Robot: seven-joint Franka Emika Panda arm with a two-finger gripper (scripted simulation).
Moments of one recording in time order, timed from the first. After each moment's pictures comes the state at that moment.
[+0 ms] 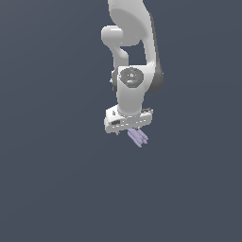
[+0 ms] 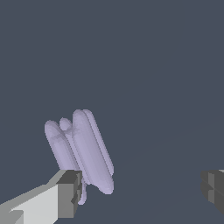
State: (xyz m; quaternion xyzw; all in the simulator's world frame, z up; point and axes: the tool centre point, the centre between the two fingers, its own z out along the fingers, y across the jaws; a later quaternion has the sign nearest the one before) arm -0.018 0.031 0.132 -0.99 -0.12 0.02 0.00
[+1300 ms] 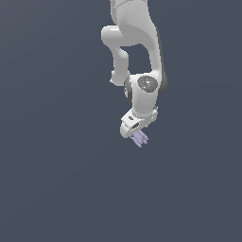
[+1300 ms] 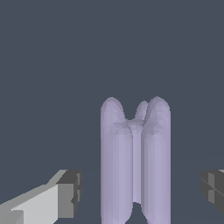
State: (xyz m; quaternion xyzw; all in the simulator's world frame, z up) arm -0.049 0.088 0.082 -0.95 -0.30 0.00 0.00
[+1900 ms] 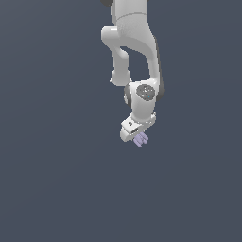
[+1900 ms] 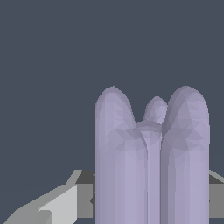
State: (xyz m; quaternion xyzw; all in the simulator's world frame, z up) arm -0.049 0.088 0.047 -0.95 -0.30 0.00 0.00
